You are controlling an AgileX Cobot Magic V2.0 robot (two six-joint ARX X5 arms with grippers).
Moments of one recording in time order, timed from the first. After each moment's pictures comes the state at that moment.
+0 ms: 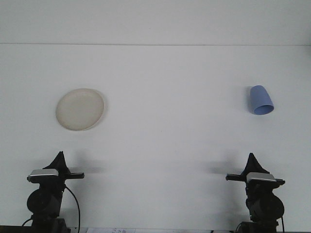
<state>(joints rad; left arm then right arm) -0.02 0.00 0.03 0.00 -0.13 0.06 -0.07 0.00 0.01 -0.06 0.00 0.05</state>
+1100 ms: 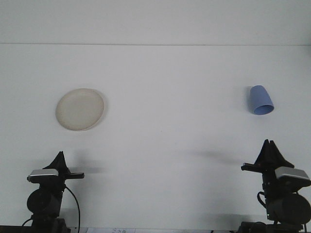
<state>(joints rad) -0.02 0.00 0.03 0.00 -0.13 0.06 -0.07 0.25 0.47 -0.16 0.00 0.28</state>
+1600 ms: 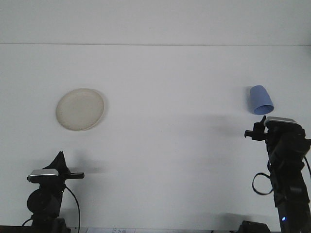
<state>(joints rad) -0.02 0.00 0.03 0.00 -0.13 0.06 -0.16 0.88 0.76 -0.19 0.11 -0.08</state>
